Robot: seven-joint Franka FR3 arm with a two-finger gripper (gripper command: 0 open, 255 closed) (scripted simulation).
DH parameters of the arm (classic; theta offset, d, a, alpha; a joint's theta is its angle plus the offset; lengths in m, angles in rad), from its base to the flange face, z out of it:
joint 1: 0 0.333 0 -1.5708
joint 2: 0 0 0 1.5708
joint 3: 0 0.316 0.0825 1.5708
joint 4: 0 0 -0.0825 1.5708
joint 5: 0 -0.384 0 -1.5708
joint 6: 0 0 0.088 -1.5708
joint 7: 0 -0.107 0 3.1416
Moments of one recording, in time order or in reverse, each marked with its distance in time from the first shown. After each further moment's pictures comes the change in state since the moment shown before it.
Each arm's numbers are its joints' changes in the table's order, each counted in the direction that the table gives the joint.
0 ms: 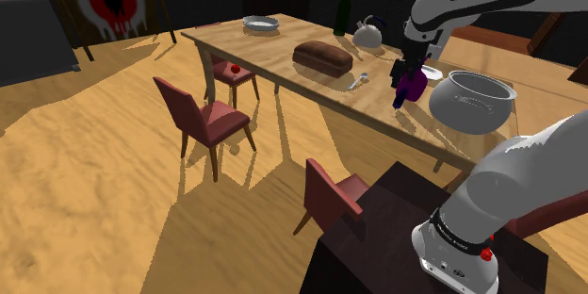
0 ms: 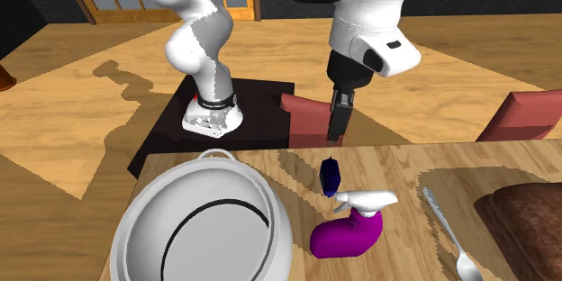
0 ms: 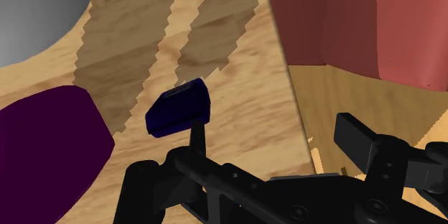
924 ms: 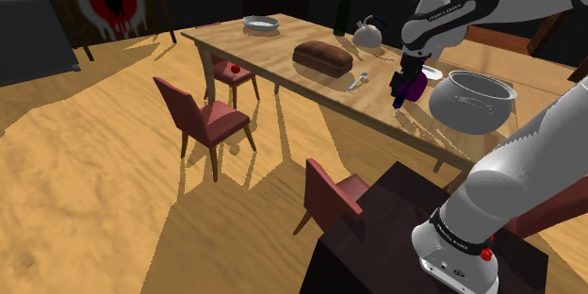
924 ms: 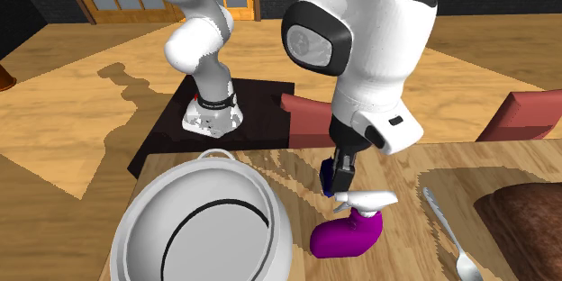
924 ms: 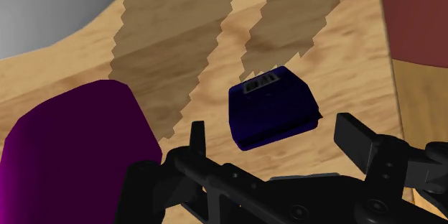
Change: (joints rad) arm -0.025 0.237 -0.121 0.042 -0.043 0.219 0.126
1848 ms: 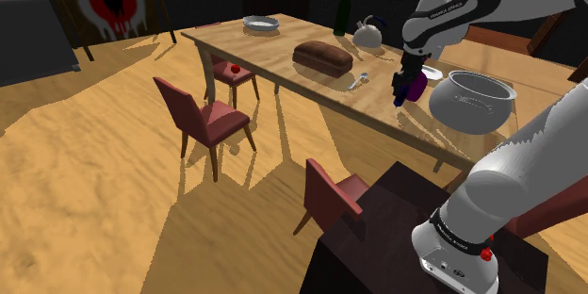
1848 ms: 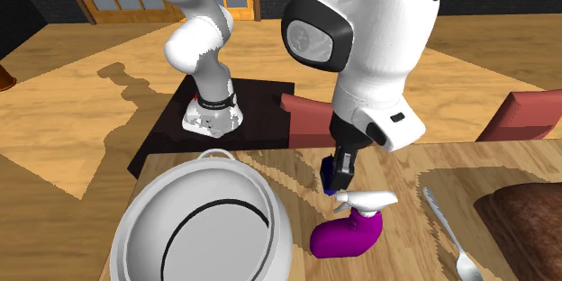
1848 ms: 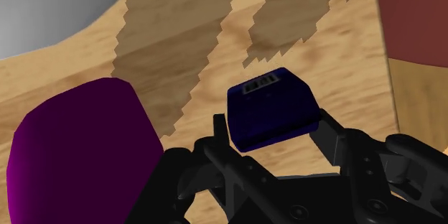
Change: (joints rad) arm 0.000 -0.009 0.003 0.008 0.003 -0.015 -0.001
